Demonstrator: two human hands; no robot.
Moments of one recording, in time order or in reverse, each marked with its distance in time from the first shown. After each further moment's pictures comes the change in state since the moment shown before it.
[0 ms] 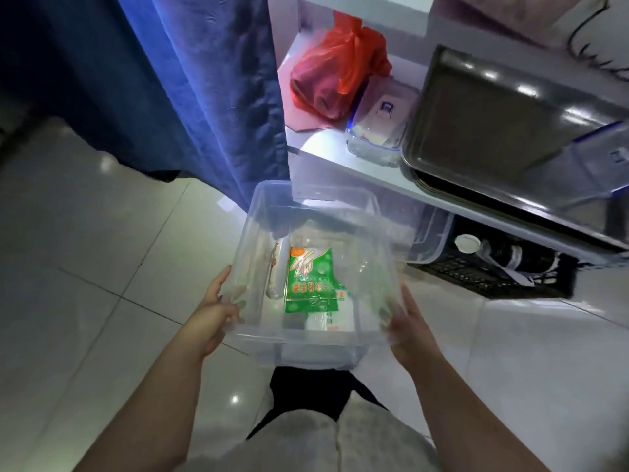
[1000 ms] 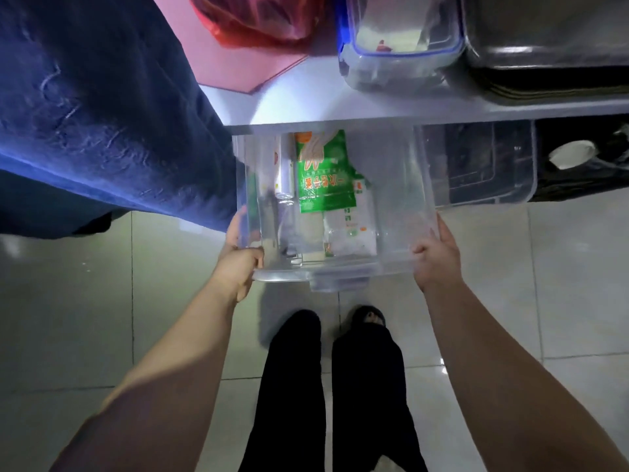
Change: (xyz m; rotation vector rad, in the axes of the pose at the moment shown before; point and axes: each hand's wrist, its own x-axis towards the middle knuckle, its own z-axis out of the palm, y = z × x) left_hand 0.290 0.093 0.039 0.432 -0.223 0.056; right_hand 0.229 0.065 0.069 0.408 0.779 0.087
